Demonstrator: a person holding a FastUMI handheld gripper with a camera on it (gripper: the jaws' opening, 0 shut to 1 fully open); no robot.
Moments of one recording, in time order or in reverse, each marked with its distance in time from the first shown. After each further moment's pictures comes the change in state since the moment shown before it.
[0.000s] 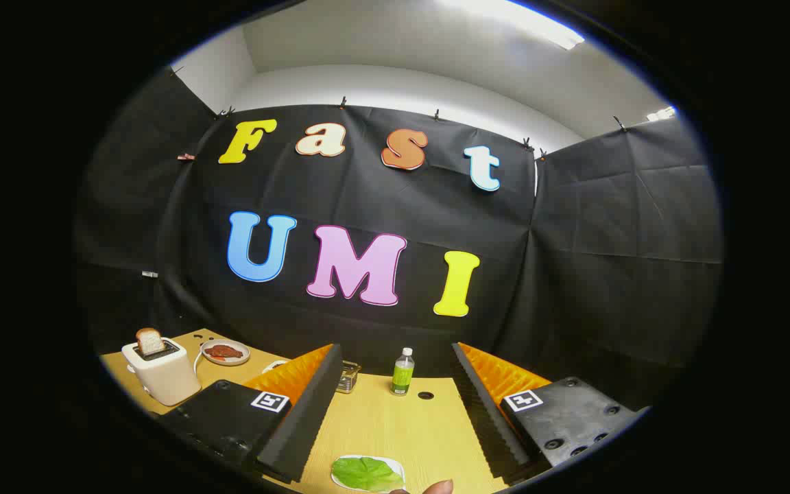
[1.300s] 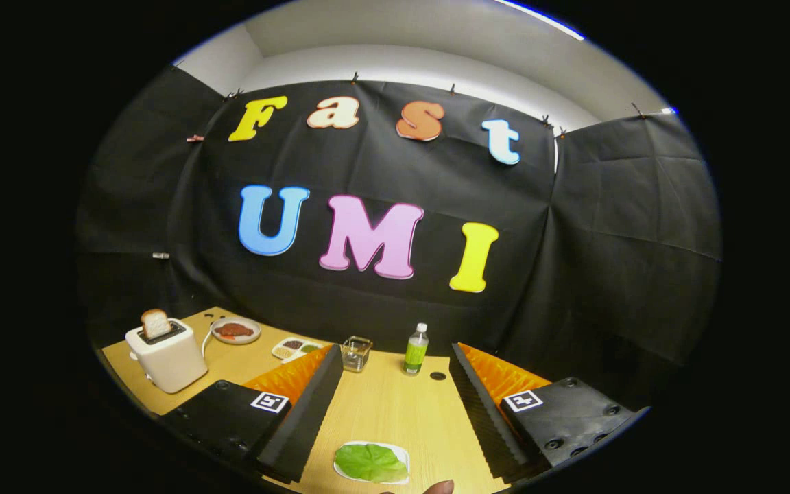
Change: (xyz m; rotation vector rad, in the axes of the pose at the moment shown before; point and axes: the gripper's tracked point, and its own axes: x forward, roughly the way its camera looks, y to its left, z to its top) arm 0.019 0.020 -0.059 -0.029 0.187 0.115
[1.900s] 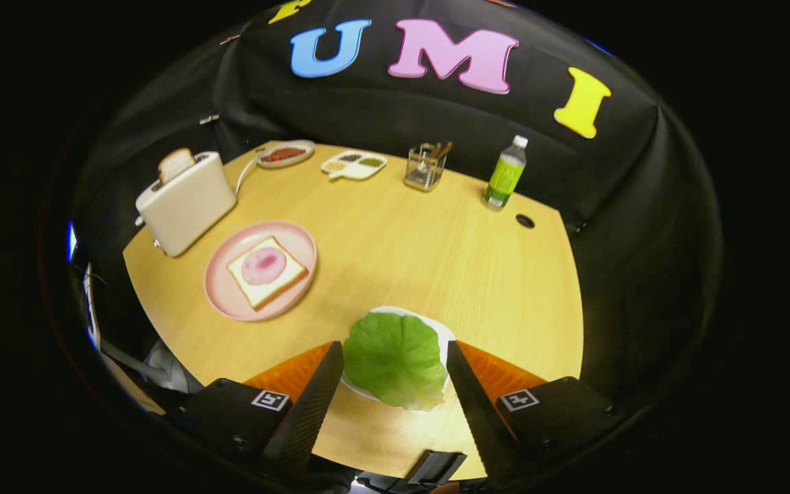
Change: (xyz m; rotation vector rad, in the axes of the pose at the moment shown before) arm 0.024 0.032 -0.267 -0.106 0.753 0.332
